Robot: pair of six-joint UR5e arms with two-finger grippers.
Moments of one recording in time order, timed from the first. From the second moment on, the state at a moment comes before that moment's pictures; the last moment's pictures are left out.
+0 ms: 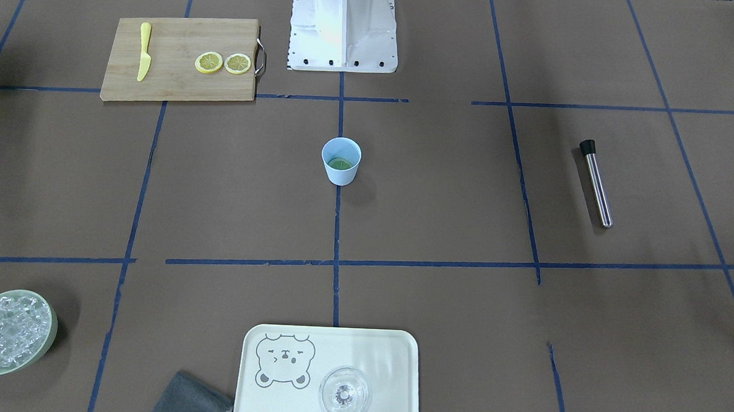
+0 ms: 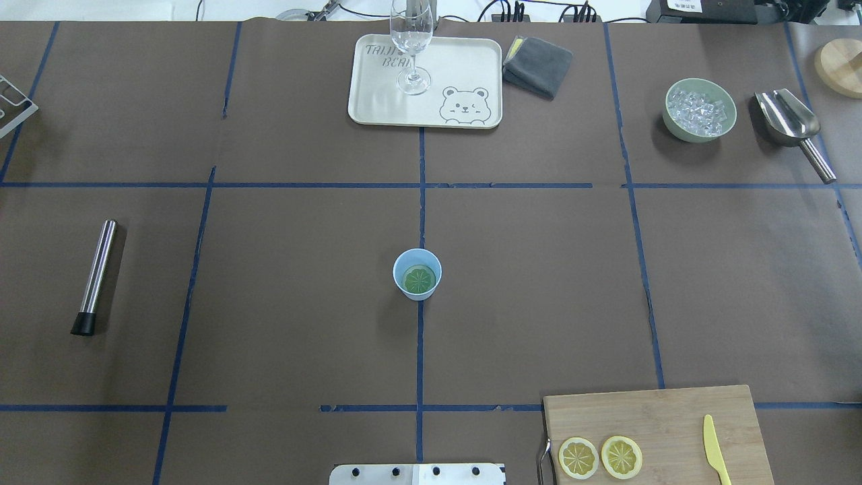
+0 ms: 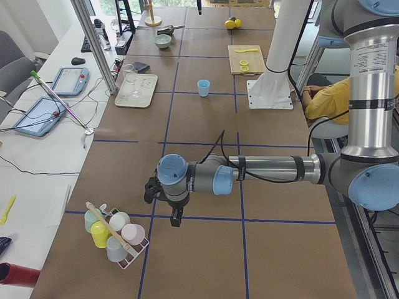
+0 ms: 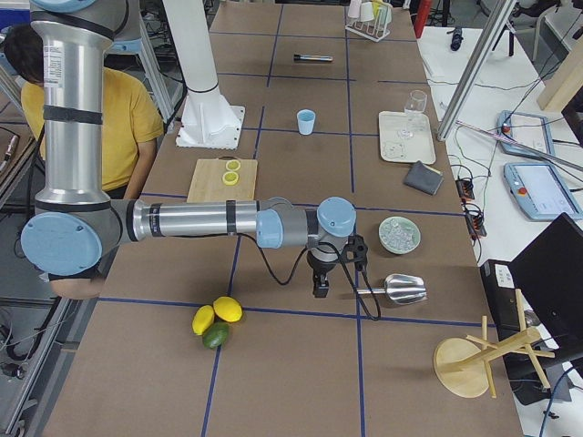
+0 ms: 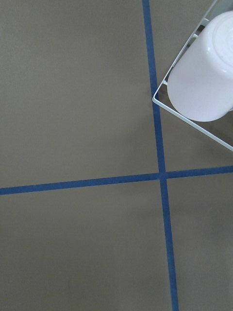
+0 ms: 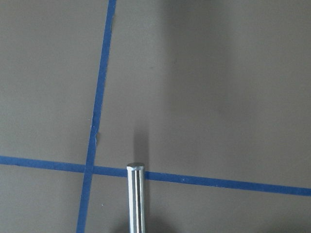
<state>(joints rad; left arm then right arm) -1.54 -1.49 -1.63 -1.66 -2.38 0.05 1.41 -1.64 1.70 -1.56 2.36 0.06</state>
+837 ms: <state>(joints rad) -1.54 -1.48 -1.62 -1.69 -2.41 0.05 1.41 -1.64 1.69 -1.56 2.35 0.07</state>
